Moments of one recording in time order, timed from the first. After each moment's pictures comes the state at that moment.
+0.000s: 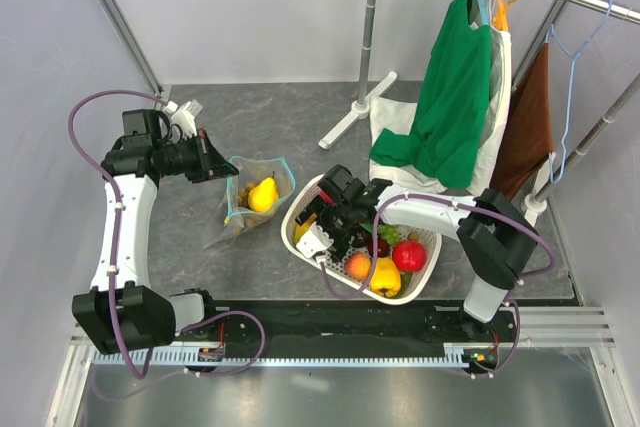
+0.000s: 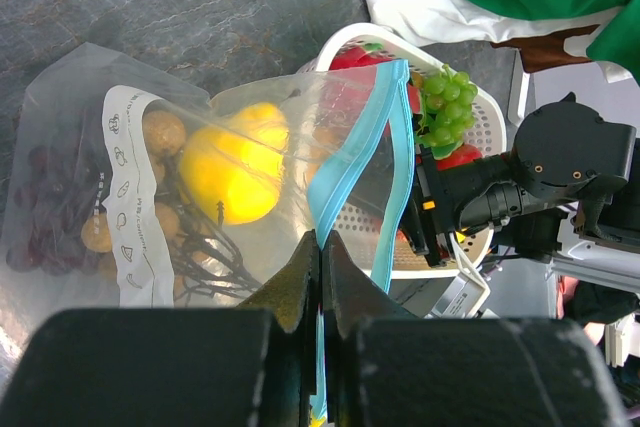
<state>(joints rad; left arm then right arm) 0.15 1.22 1.24 -0.94 0.80 -0.10 0.90 1.73 1.13 -0.45 -0.49 -1.50</state>
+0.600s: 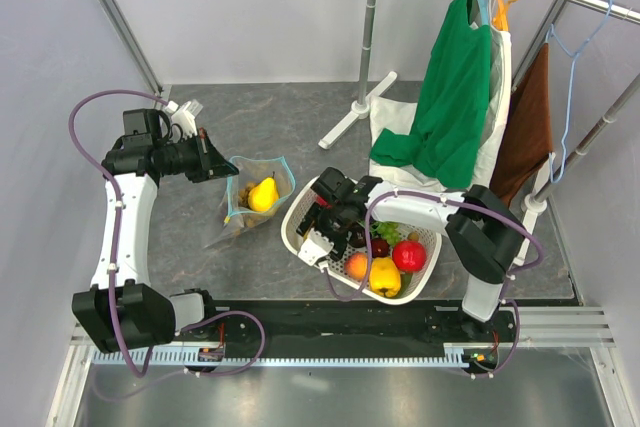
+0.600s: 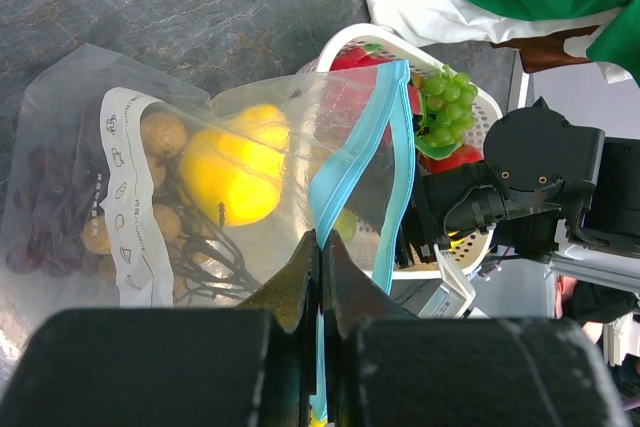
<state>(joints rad) 0.15 1.23 1.24 -0.93 0.80 -0.10 0.91 1.80 1.21 -0.57 -0.46 -1.66</state>
